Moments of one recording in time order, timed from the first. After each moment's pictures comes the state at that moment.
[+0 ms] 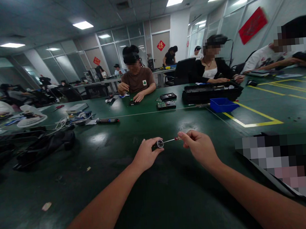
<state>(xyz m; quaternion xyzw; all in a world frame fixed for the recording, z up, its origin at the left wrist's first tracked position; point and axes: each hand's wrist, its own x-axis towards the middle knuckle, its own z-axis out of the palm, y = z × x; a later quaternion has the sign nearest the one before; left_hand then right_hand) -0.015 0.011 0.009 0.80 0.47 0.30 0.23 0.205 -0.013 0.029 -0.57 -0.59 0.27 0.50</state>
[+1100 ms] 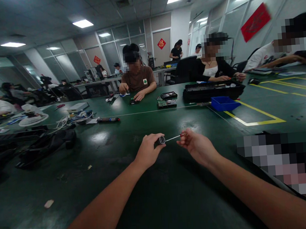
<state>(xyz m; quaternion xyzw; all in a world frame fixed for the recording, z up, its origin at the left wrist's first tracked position) -0.008 0.011 0.011 0.80 0.45 0.34 0.19 0.202 0.003 0.011 -0.44 -0.43 0.53 0.58</state>
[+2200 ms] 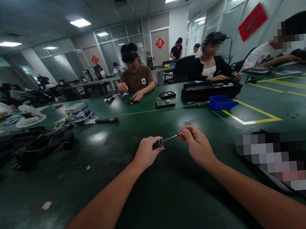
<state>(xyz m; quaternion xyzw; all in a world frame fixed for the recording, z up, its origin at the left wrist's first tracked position) -0.010 0.014 0.004 0.81 0.47 0.30 0.19 0.201 -0.013 0.020 -0.48 -0.59 0.29 0.57</state>
